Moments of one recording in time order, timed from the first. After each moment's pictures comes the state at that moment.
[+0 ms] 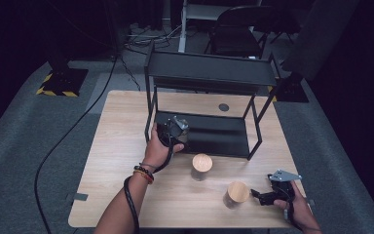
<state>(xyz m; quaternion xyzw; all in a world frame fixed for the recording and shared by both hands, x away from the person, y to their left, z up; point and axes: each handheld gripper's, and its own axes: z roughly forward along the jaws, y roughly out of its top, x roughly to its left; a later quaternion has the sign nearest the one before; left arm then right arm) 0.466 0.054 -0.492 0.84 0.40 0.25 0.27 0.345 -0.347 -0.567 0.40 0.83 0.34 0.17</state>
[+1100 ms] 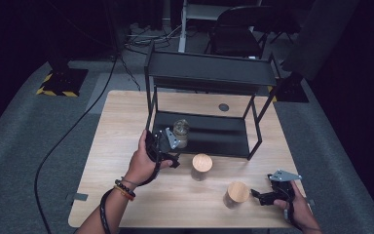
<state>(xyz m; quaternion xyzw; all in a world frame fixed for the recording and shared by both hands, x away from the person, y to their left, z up) 0.399 0.086 -0.475 0.85 0.33 0.30 0.27 0.345 -0.347 -0.567 0.40 0.83 0.34 0.17</state>
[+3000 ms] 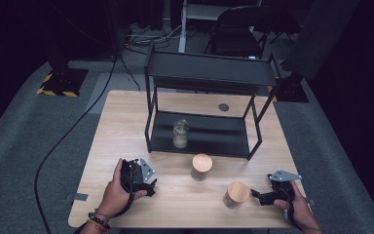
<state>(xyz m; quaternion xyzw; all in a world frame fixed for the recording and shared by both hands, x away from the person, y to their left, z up) 0.333 0.153 -0.544 0.86 0.35 0.29 0.25 0.345 -0.347 -0.567 0.40 0.83 0.34 0.17</state>
